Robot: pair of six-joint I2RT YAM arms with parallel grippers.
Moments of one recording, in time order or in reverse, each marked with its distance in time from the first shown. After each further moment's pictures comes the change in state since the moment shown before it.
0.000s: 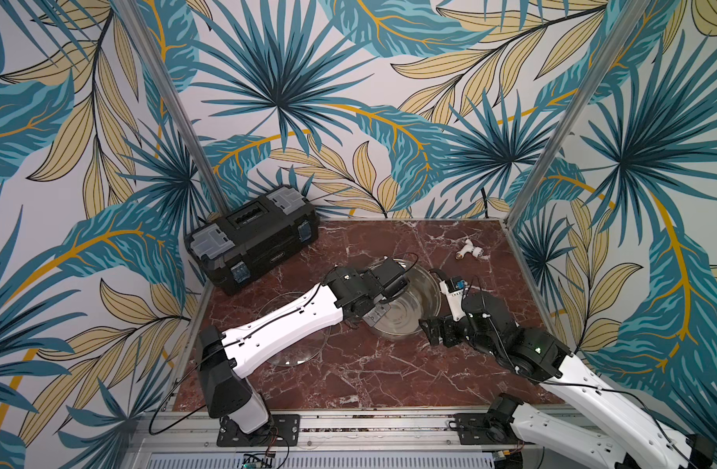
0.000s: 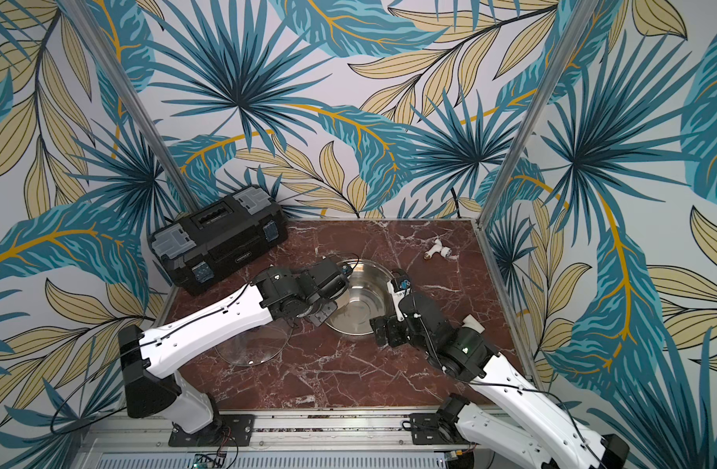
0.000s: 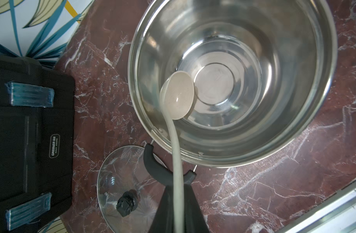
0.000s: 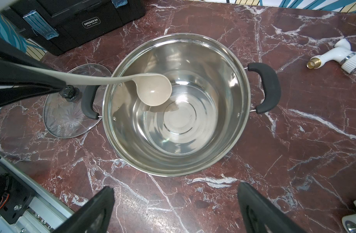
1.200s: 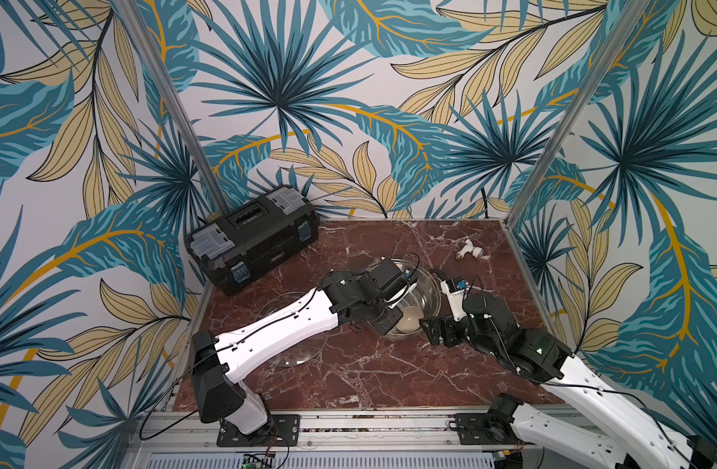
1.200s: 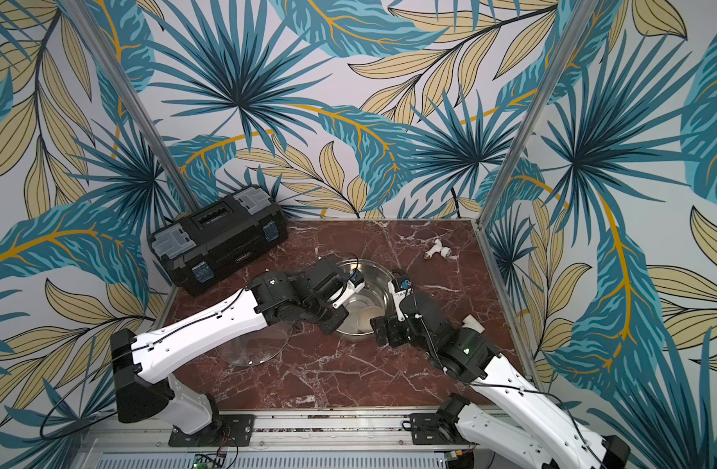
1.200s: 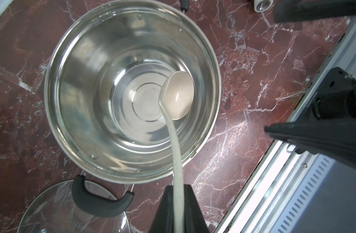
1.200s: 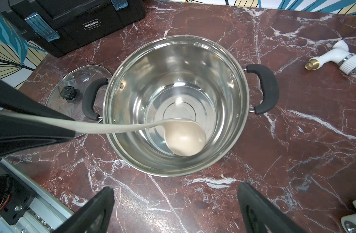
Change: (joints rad) left arm -0.006 -0.053 -0.054 0.090 0.327 0.010; right arm 0.000 -0.004 0.000 0.001 0.001 0.000
